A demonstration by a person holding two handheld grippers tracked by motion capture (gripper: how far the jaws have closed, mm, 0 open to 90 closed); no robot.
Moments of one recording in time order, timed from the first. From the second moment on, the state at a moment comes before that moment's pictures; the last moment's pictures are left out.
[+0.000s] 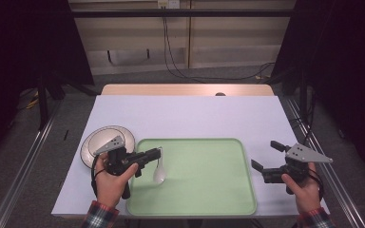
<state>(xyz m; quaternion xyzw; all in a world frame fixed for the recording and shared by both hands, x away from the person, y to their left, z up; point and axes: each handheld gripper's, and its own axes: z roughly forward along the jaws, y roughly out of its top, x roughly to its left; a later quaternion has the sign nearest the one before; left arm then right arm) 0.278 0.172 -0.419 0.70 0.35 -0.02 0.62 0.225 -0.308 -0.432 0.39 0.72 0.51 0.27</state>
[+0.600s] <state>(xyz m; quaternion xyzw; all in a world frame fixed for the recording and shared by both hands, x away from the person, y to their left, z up) 0.269 0.173 -0.427 0.70 0.35 -0.03 0.62 0.226 -0.307 -0.433 0.38 0.72 0.51 0.28</state>
